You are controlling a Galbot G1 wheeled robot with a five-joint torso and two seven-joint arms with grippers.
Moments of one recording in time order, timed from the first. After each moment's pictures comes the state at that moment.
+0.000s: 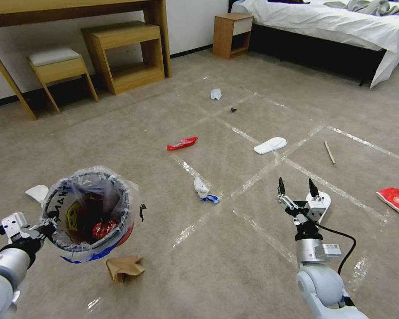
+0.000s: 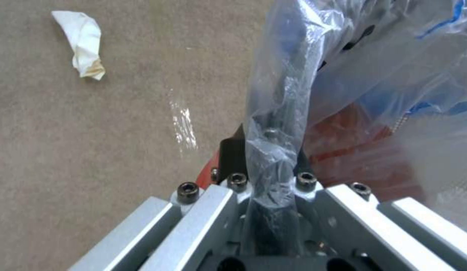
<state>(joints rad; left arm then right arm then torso) 1.67 -1.08 -1.05 -2.23 -1.20 0.54 -0.42 -1.39 1.23 0.48 1.83 0.30 0.42 0.14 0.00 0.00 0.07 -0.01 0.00</state>
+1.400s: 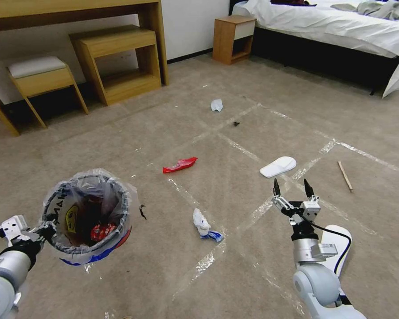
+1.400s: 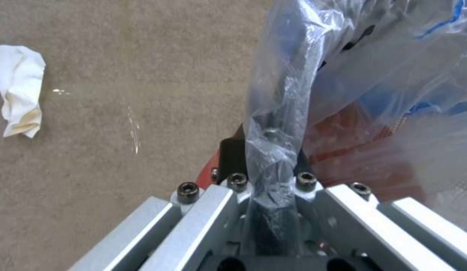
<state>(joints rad) 1.67 -1.08 -1.04 -2.22 -1.17 0.52 -0.42 -1.37 1.20 0.44 1.83 0.33 0.39 0.15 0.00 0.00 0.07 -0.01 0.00</state>
